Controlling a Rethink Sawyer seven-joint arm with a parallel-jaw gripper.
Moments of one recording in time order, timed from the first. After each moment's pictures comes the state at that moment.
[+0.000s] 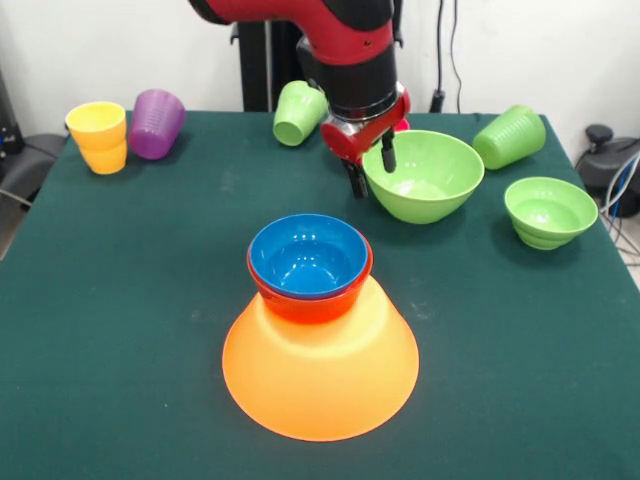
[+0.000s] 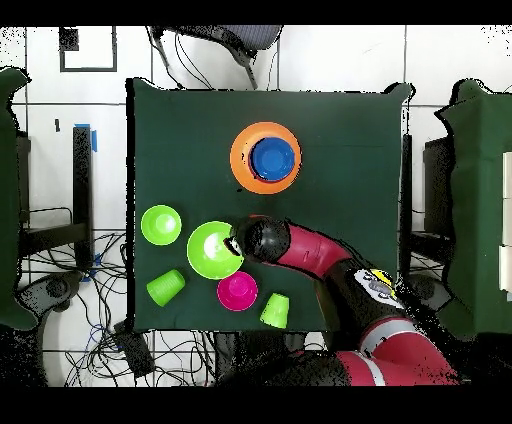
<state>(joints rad) -0.49 -0.55 0.25 1.94 -0.02 0.37 0.68</state>
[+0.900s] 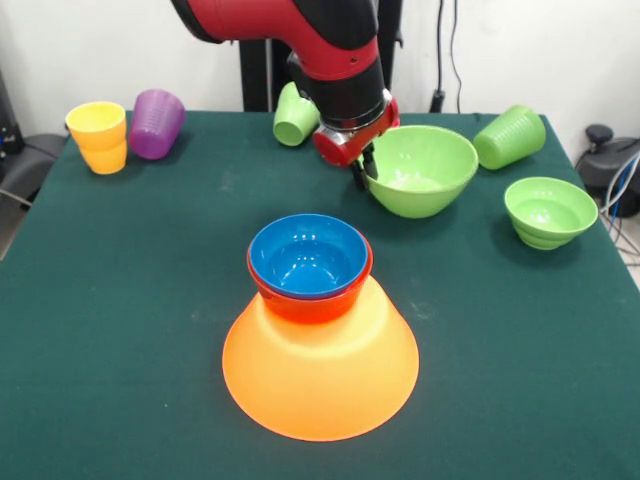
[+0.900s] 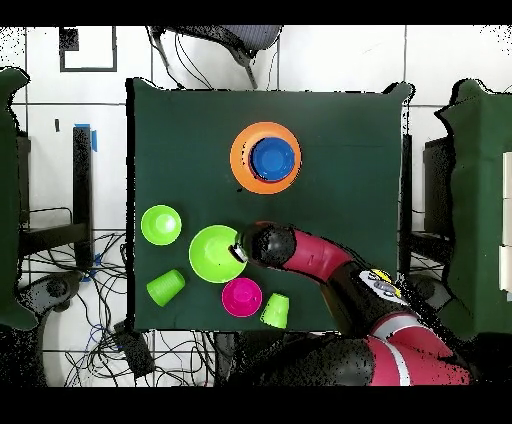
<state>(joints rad) -0.53 -0.50 0.26 1.94 -0.06 0.37 0.68</state>
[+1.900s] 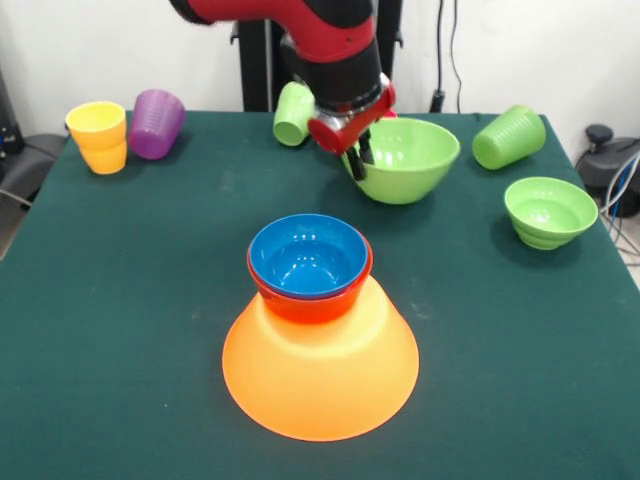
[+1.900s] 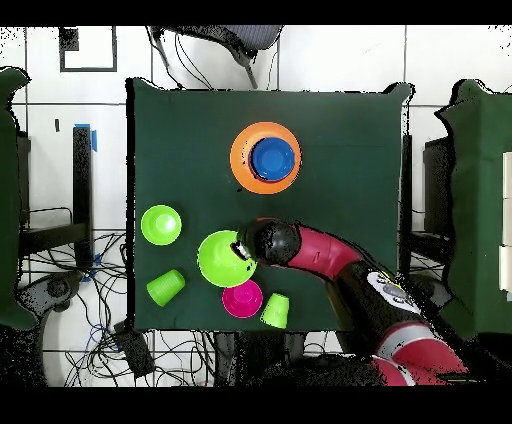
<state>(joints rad) -0.55 -0.58 0.29 1.94 -0.08 0.44 0.68</state>
